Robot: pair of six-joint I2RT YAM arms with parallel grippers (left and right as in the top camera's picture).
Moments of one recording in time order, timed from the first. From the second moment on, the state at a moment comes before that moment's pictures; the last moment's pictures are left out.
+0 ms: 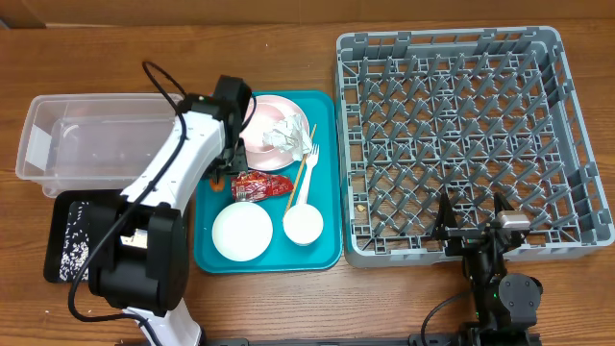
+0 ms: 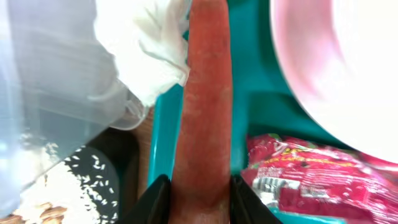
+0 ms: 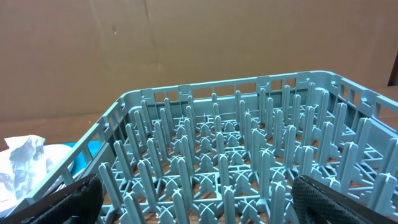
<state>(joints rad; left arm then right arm) -0.23 1.88 1.43 -1.10 -0.27 -0.42 0.01 0.01 0.02 -0.03 -0.03 0.12</state>
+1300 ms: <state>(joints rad) -0.15 1.54 1.64 -1.33 -0.02 -0.52 0.01 0.01 0.02 -0.04 -0.03 0.12</state>
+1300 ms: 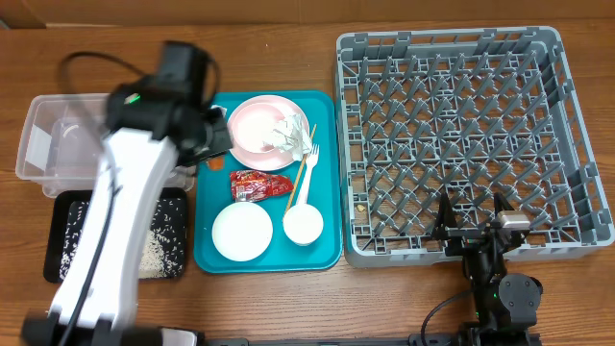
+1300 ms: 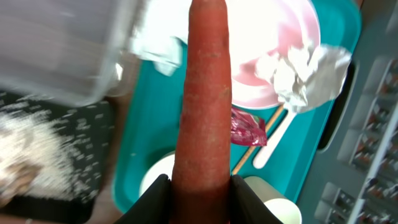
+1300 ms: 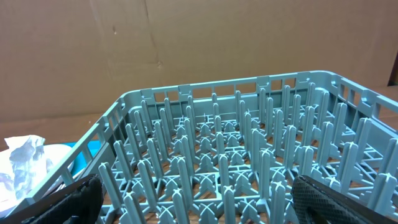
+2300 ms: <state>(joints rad) 0.26 1.26 1.43 -1.42 -0.30 -0.95 0.01 0.01 0.02 -0.04 -0.03 0.12</state>
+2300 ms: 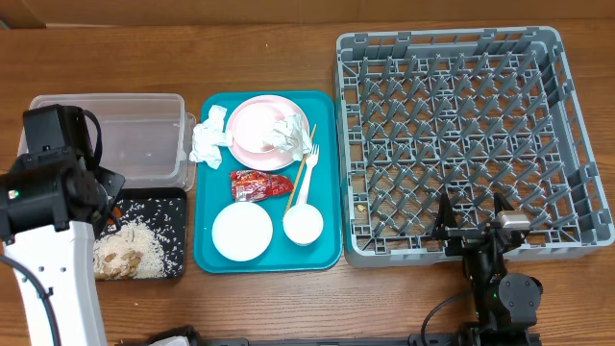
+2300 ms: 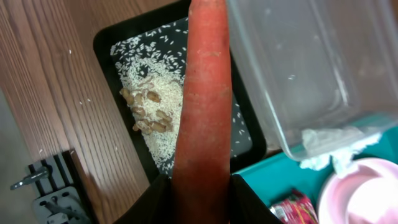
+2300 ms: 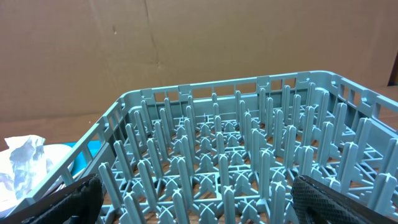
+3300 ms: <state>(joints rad) 0.47 1.26 0.84 -0.85 -0.08 -0.86 0.01 0.01 0.02 -0.03 -0.03 0.12</state>
